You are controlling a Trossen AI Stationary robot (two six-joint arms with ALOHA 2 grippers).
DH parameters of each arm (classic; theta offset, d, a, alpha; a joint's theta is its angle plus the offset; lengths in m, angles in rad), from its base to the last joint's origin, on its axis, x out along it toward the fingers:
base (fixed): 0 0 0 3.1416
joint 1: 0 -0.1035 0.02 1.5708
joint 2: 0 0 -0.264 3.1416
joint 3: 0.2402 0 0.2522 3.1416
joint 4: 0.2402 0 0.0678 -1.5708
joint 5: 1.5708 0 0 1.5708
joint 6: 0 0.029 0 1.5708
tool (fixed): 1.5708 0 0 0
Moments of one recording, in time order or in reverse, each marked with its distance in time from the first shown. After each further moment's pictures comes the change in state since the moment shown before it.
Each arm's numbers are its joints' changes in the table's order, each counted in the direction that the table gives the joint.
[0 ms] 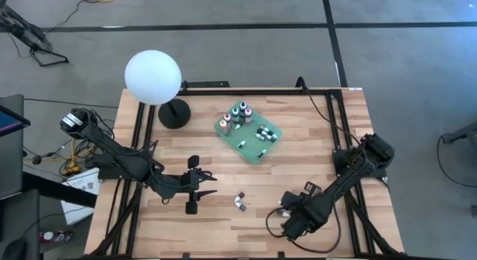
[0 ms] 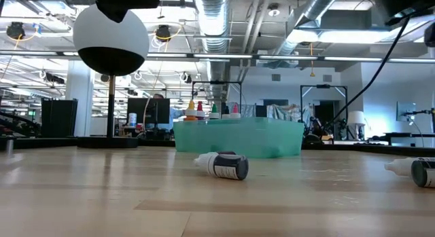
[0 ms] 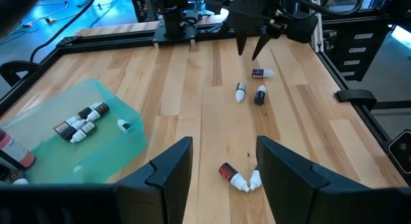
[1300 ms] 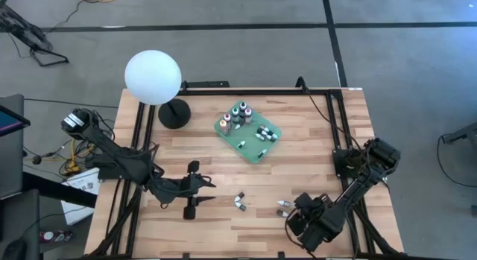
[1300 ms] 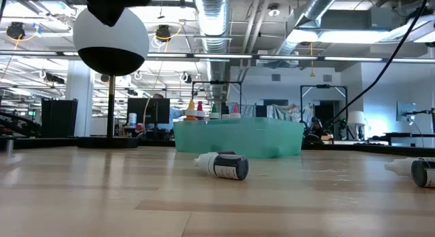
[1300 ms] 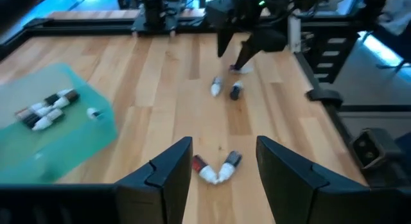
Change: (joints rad) left arm 0.037 0.023 0.000 -0.004 0.032 -0.098; right arm -0.159 0.003 -0.195 -0.214 0.157 0.620
